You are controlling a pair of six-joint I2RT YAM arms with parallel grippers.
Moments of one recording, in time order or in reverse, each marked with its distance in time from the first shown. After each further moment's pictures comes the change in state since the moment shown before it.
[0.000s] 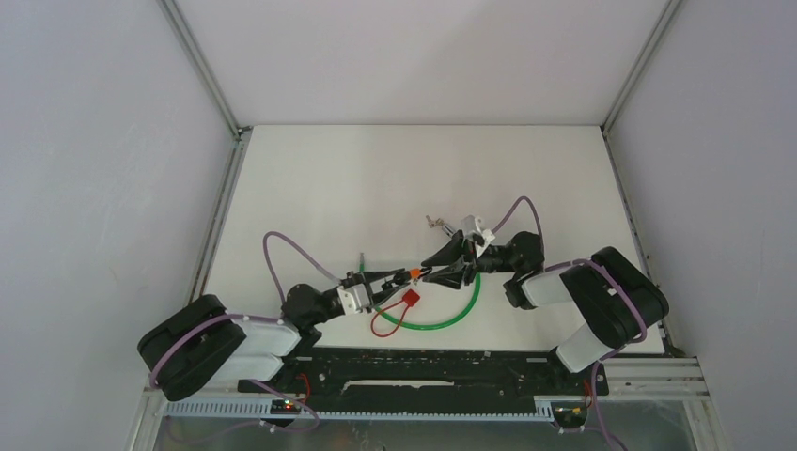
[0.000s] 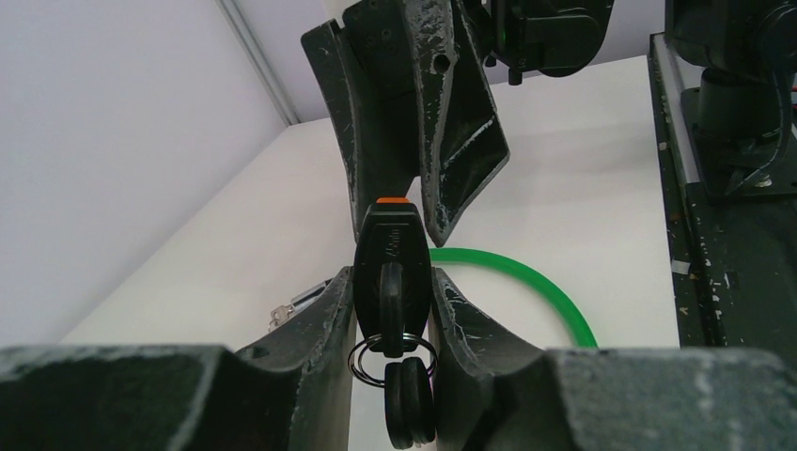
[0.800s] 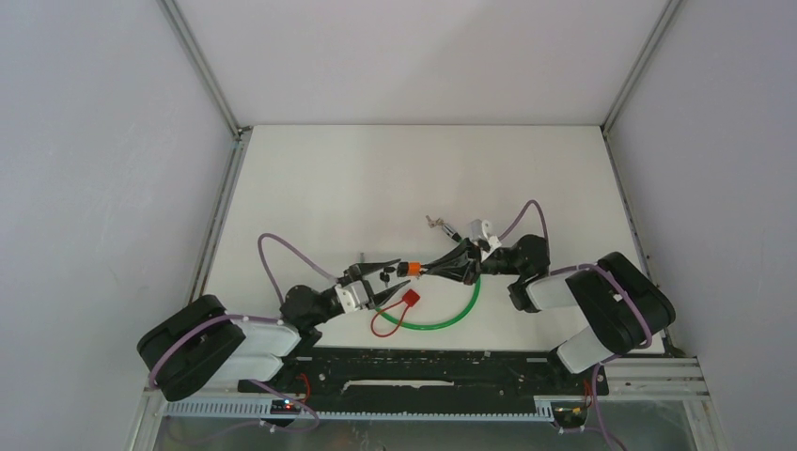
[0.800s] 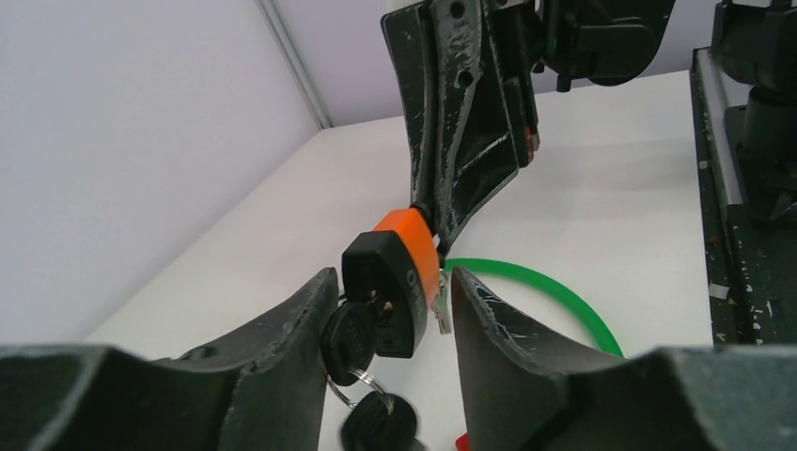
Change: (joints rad) left arm -0.009 -0.005 0.000 0.024 -0.082 0.005; right arm -0.017 -0.040 -0.032 0.009 0.015 -0.085
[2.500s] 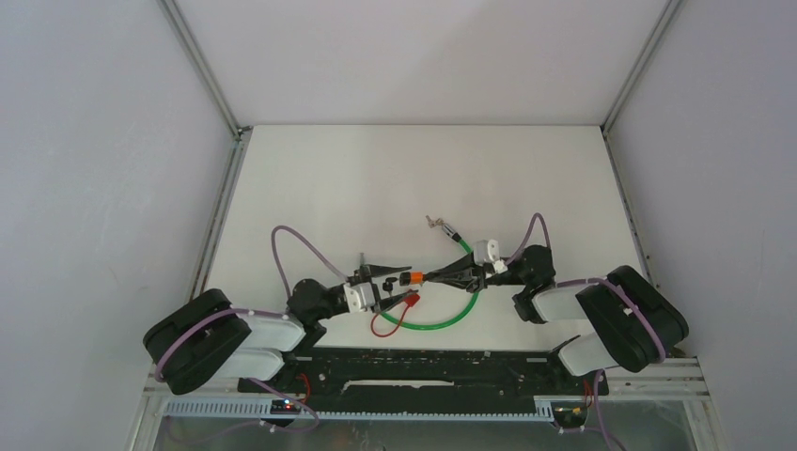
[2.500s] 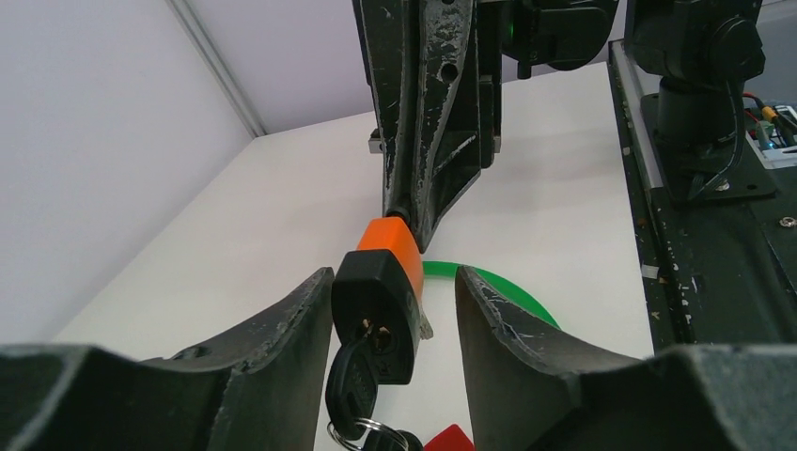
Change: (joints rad) left arm -0.005 0.047 0.049 -0.037 0.143 -0.021; right arm 0.027 -0.097 -0.086 -0.018 0.013 -0.214
